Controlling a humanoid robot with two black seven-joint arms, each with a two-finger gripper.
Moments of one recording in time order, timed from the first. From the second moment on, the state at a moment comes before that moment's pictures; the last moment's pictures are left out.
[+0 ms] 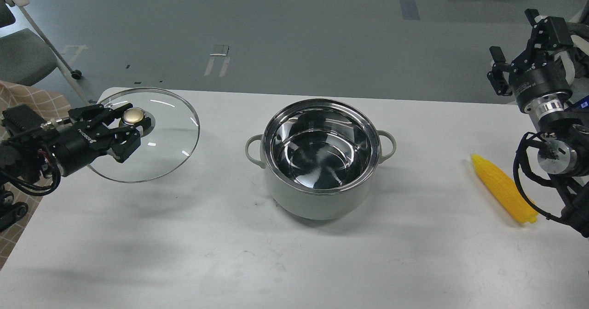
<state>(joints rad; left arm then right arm) -0.48 0.87 -0.55 -0.97 1.90 0.42 -0.49 0.76 -0.40 0.83 0.62 -0.39 0.25 0.49</state>
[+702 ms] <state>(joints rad) -0.49 0.63 -0.55 -0.67 1.89 0.46 -0.49 0.74 -0.40 0.83 0.64 -0.39 0.25 0.49</state>
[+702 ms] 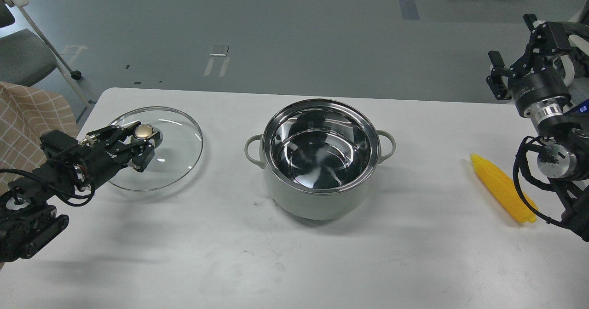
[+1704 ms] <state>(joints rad) -0.49 0.57 -0.55 -0.61 1.83 0.46 -0.49 0.74 -0.40 0.83 0.64 -0.39 0.25 0.49</state>
